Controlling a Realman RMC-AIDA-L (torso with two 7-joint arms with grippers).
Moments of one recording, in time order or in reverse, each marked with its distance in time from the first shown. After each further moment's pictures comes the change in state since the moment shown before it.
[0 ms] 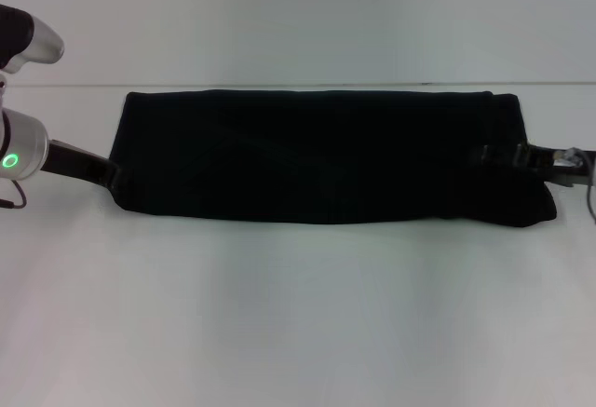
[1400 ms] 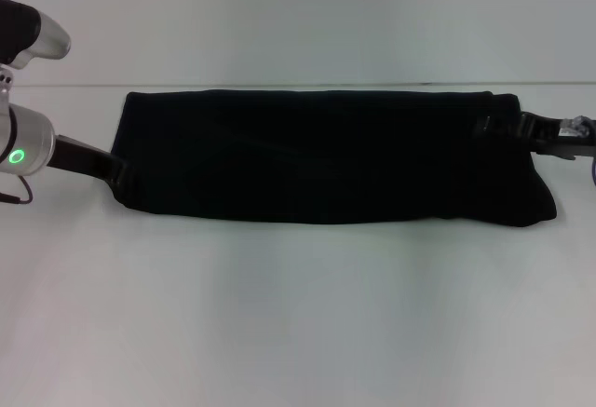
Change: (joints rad) left arm -0.011 -0.005 0.000 0.000 -0.001 -0.003 0.005; right arm 0.029 -0.028 -0.006 -0.036 -0.002 -0.058 0.060
